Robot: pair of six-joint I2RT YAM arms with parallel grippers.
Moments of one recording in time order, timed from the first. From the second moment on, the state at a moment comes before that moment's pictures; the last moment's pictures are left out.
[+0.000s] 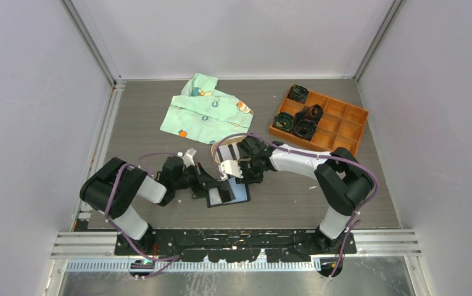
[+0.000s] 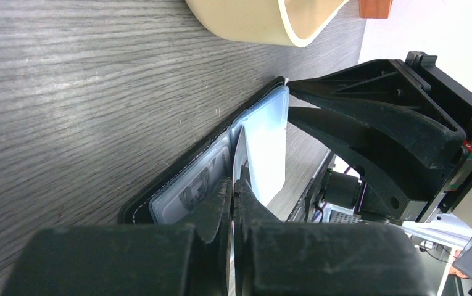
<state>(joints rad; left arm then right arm) -0.47 1.63 0.27 0.82 0.56 -1.01 0.76 1.71 0.99 -0.48 -0.33 -0.98</state>
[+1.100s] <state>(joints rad) -0.47 1.70 0.39 0.67 0.63 -1.01 0.76 1.65 1.05 -0.62 -0.30 -0.97</state>
